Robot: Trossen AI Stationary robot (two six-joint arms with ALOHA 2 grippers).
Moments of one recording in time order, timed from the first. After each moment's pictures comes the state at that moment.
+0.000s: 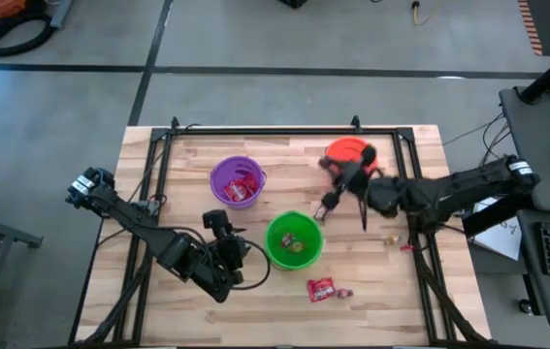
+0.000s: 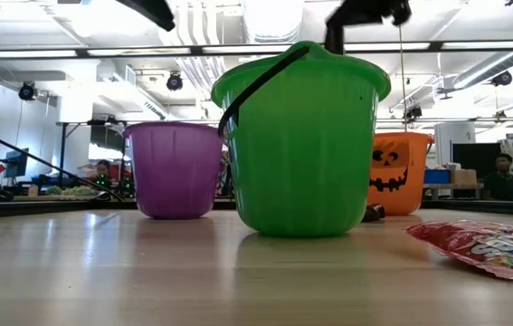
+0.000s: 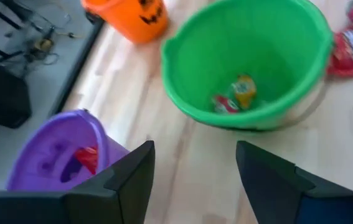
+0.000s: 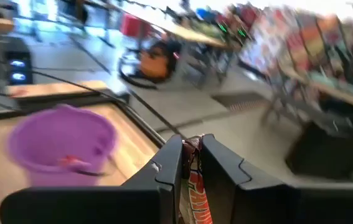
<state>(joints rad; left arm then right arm) -0.60 1.59 1.36 -0.93 -0.81 -0.56 0.16 1.14 0.86 0.09 0.89 -0.08</state>
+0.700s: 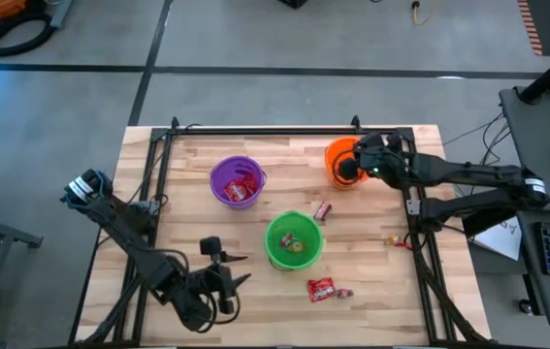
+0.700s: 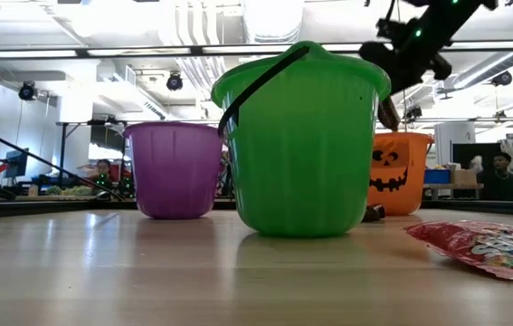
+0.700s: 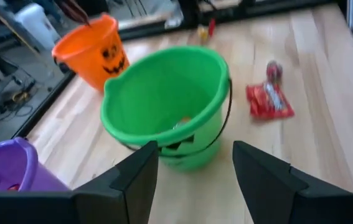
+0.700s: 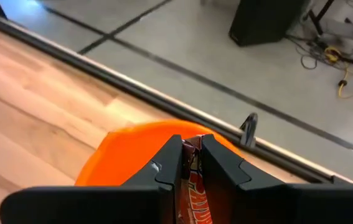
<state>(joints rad) -0.79 1.58 1.14 -0.45 -0.99 -0.53 -0.23 1.04 0.84 -0.55 0.74 0.45</state>
